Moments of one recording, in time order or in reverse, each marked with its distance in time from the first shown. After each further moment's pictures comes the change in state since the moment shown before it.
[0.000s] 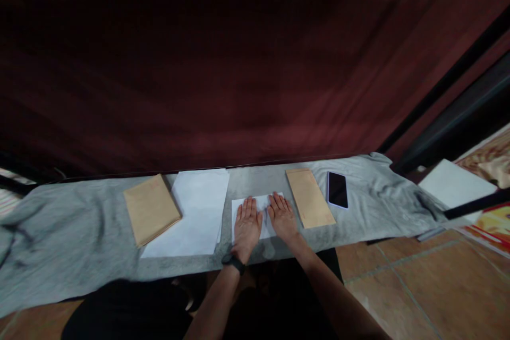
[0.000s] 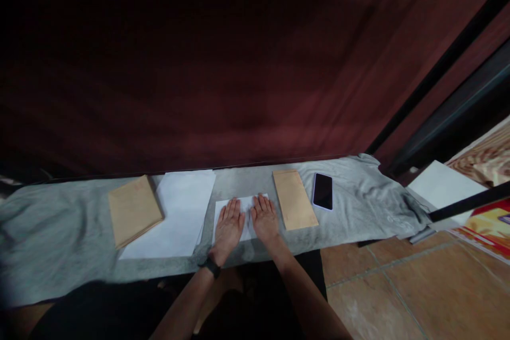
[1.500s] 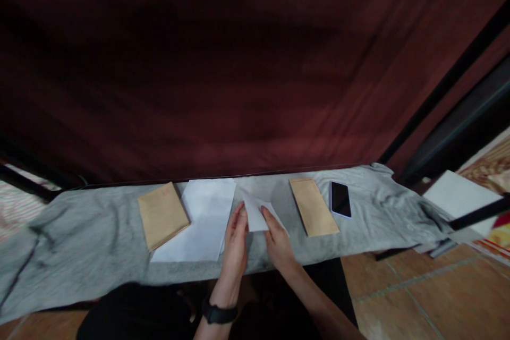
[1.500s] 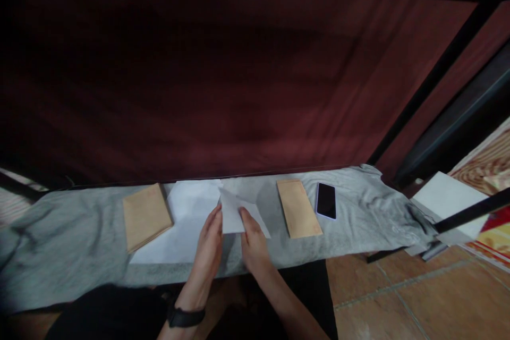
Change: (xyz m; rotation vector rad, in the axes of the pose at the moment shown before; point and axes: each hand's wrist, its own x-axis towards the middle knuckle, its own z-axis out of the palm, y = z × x) left_hand -0.023 0.002 -0.106 -1.323 0.260 -0.444; right_hand -0.035 -0.074 -0.068 0.812 0.142 -0.040
